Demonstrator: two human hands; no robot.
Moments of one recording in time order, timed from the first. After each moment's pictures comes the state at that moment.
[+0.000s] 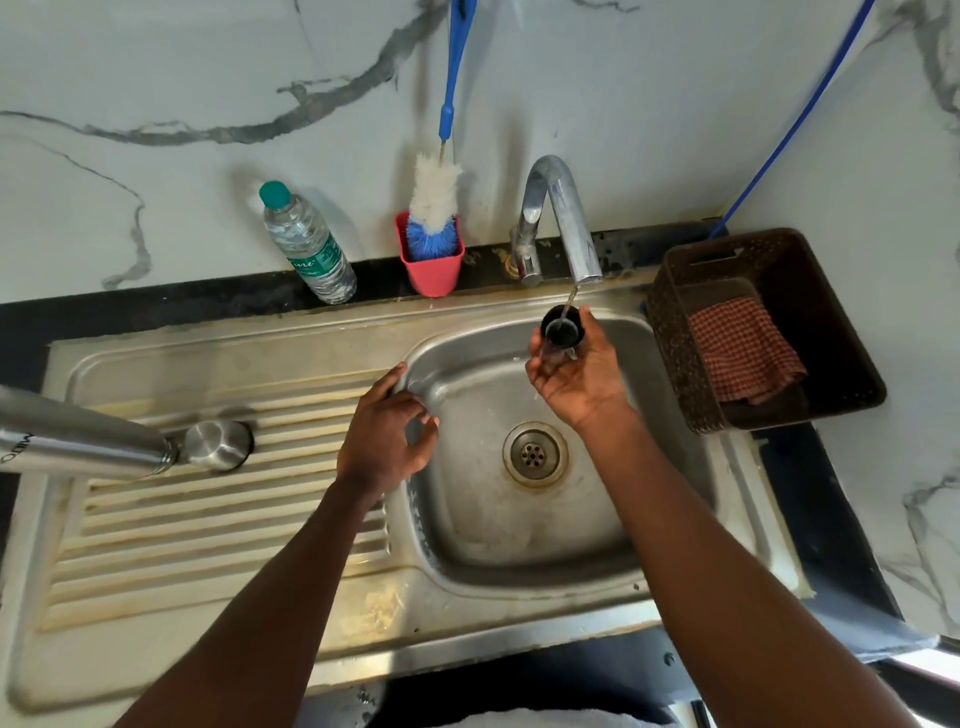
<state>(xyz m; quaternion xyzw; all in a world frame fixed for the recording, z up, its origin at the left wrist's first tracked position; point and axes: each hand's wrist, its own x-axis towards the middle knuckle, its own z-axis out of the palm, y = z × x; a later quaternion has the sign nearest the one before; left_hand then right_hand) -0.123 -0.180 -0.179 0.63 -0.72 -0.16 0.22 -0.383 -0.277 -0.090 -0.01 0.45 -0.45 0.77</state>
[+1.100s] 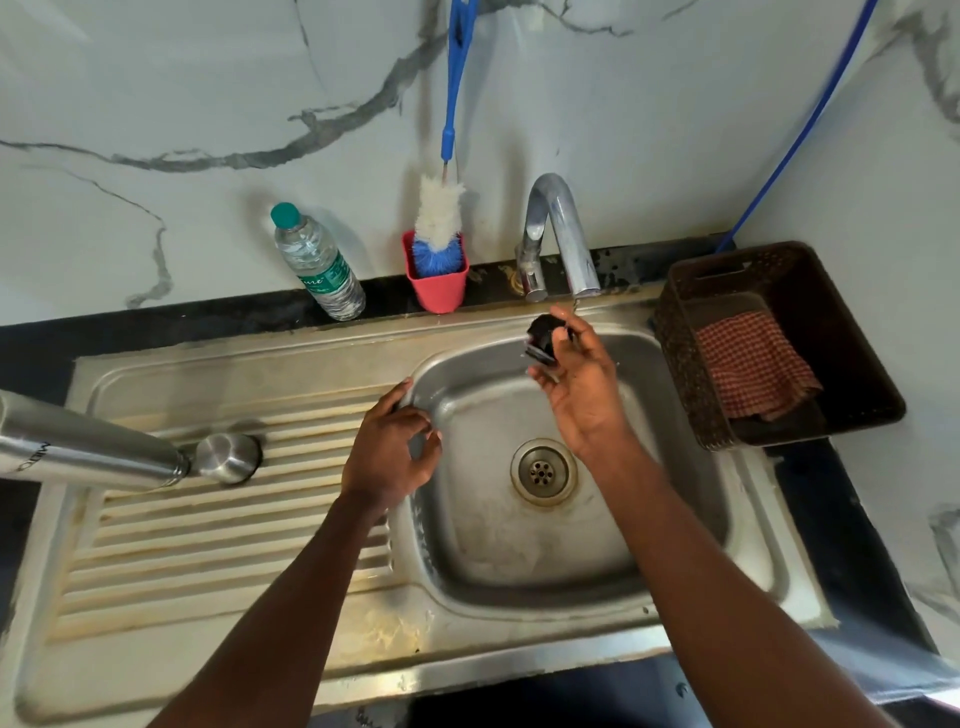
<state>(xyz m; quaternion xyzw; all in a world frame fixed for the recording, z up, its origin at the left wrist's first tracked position) -0.125 -0.183 -0.177 0.65 -0.72 -0.15 0.21 -0.378 -0.269 -0.097 -0.24 0.46 -0.53 0.67</state>
